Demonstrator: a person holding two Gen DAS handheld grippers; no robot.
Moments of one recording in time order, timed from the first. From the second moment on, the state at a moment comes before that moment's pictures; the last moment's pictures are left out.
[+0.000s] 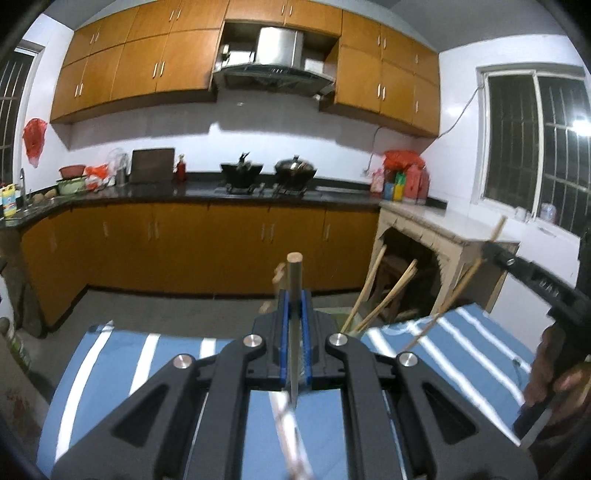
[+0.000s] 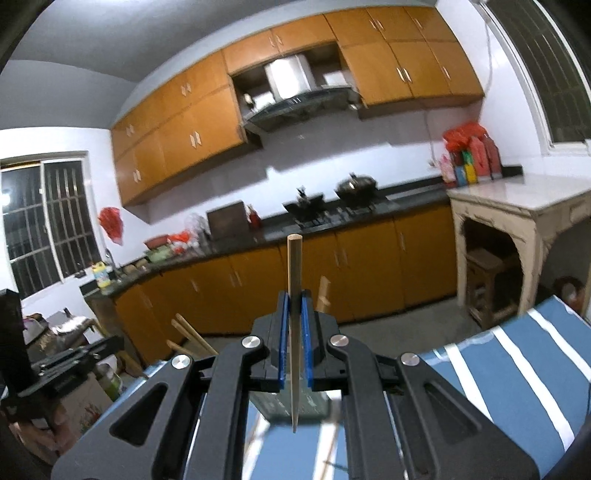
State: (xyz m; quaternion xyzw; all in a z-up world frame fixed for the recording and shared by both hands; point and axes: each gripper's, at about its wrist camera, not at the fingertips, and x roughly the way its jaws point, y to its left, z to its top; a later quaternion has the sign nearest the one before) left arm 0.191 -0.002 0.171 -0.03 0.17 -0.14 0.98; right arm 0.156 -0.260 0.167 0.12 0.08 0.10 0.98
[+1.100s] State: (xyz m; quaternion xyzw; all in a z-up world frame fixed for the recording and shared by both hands) left arm 0.300 -0.042 0.169 -0.05 0.16 -0.10 0.98; right arm 0.246 -0.227 0.138 0.11 0.11 0.07 0.98
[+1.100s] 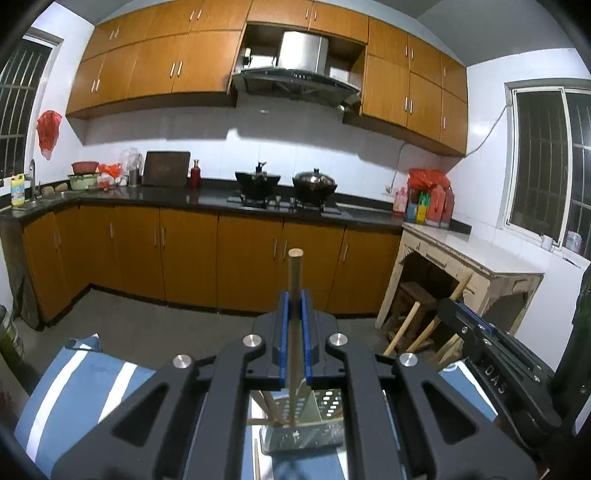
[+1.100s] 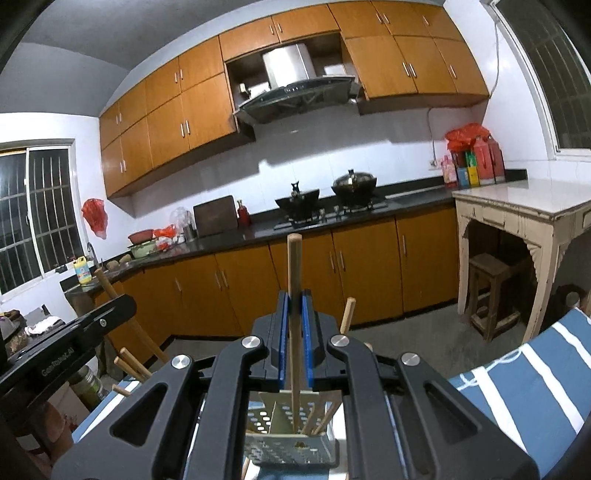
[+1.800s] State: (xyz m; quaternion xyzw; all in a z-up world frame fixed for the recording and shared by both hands) left arm 0.214 -0.002 0.153 -0.04 0.18 -0.07 0.98; right arm 0.170 -0.255 0.112 0.10 0.15 0.04 0.98
